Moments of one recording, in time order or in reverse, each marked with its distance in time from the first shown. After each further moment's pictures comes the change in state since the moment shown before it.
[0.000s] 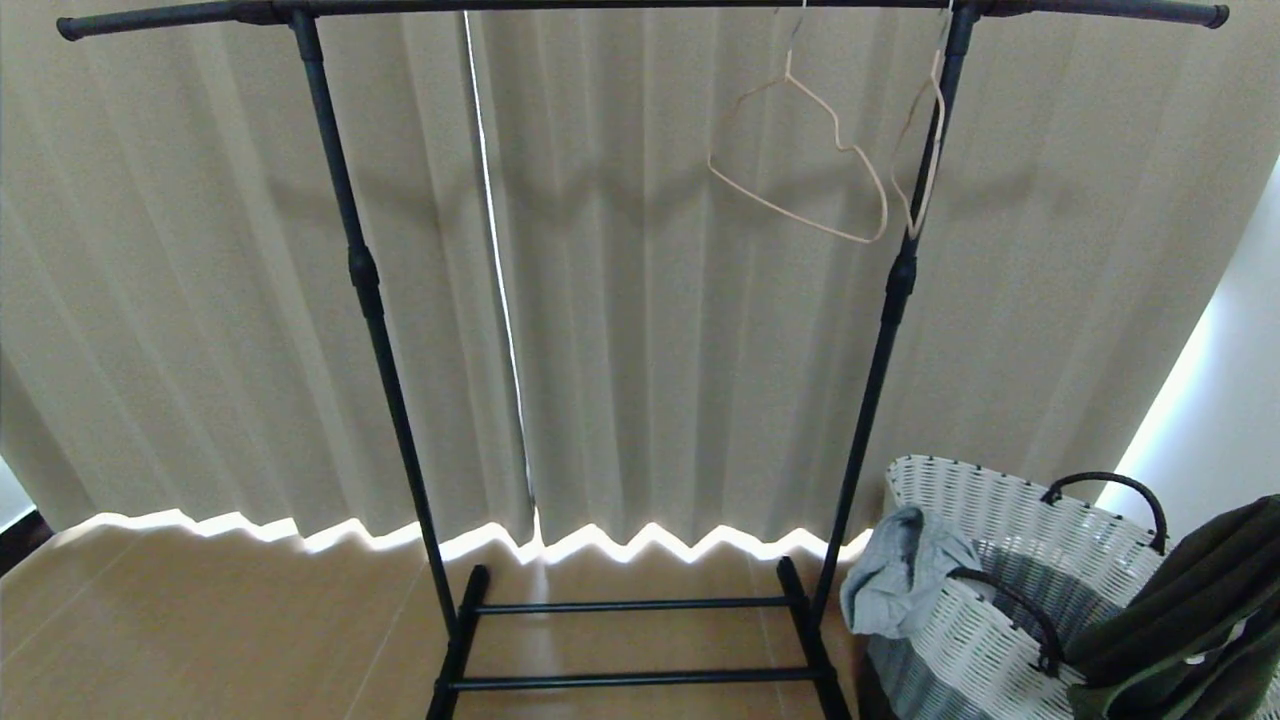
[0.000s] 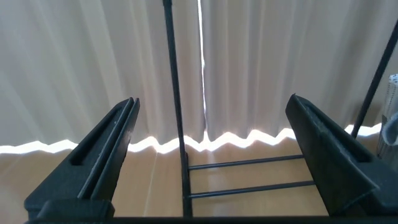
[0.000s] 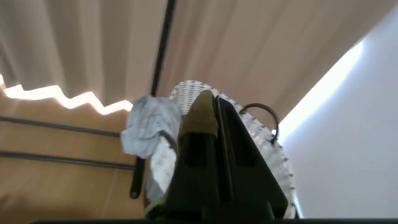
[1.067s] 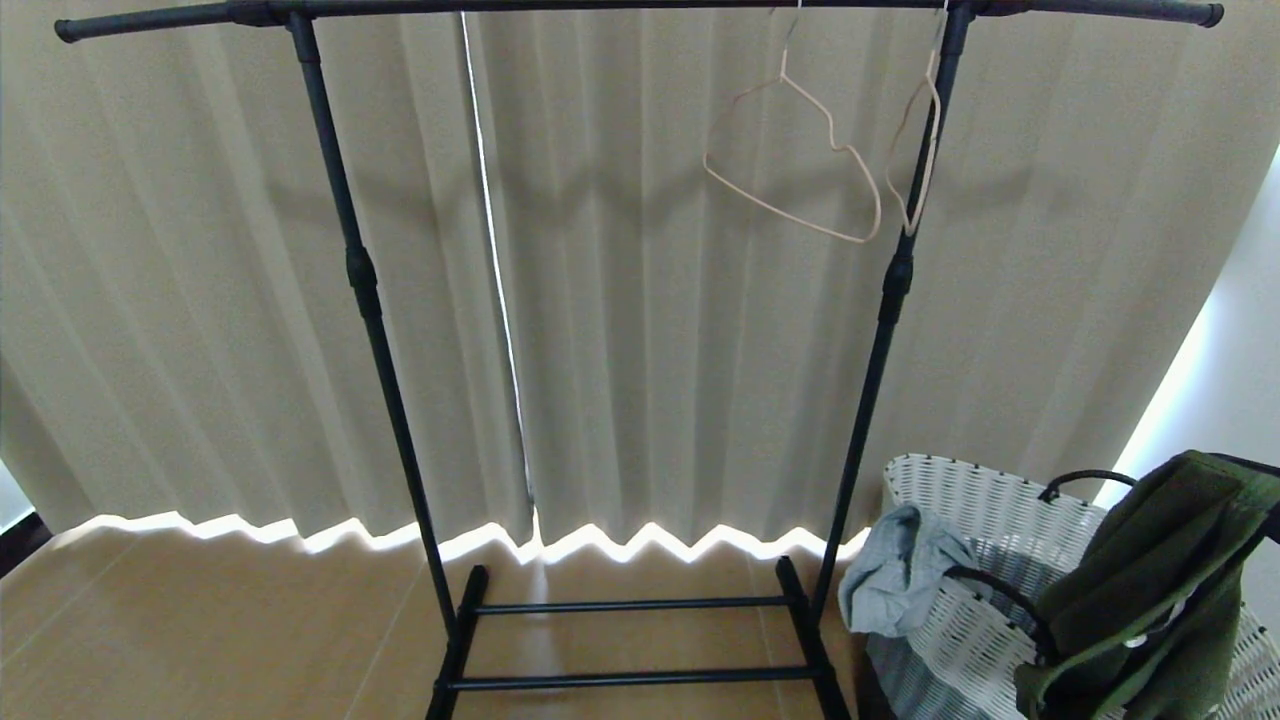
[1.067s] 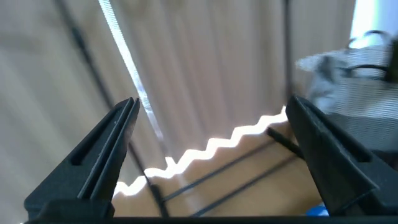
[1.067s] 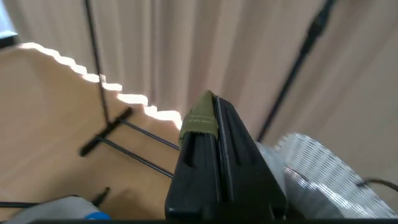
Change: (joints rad) left arm -0.028 0.274 -0.204 -0.069 -0.379 0.096; right arm 0.374 0.031 -0.187 0.091 0.159 0.183
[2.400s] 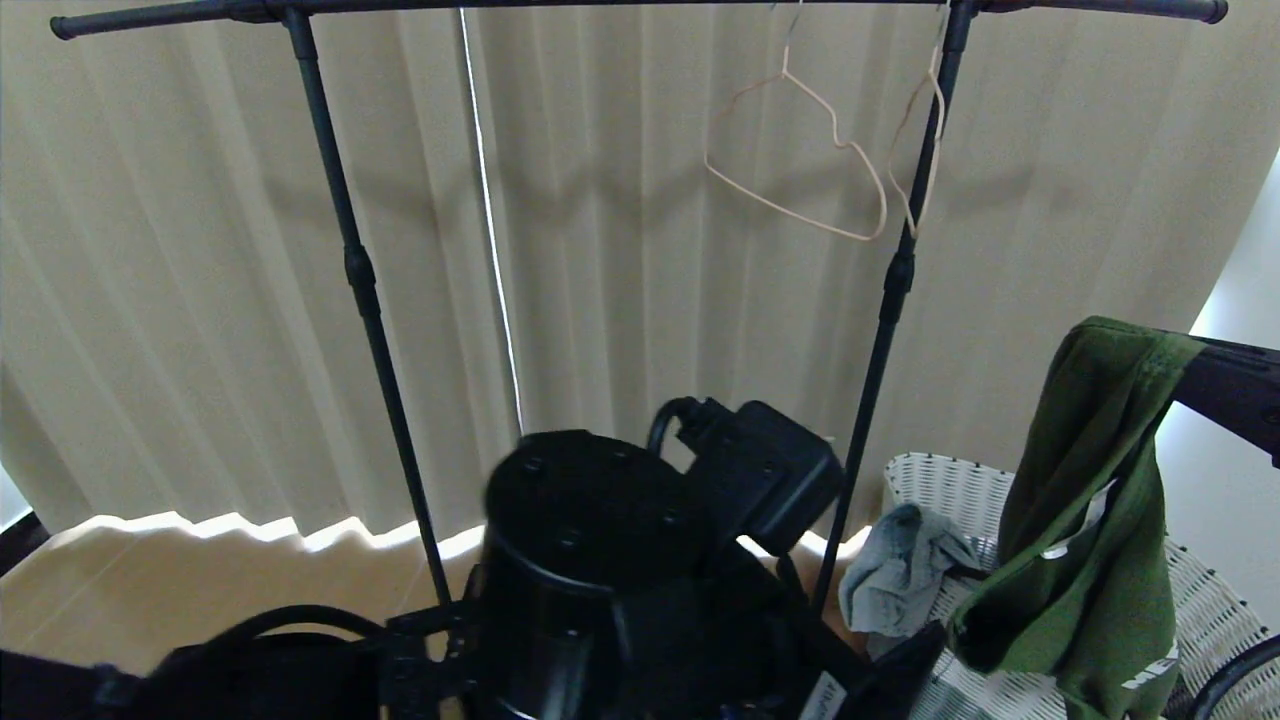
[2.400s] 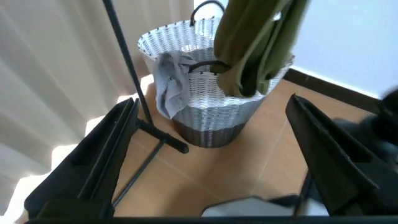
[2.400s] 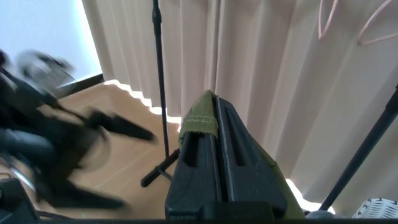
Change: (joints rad) left arm -1.064 1.500 -0.655 -0.523 0.520 -0.211; right arm 0.171 0.191 -0.170 -0.141 0.050 0.155
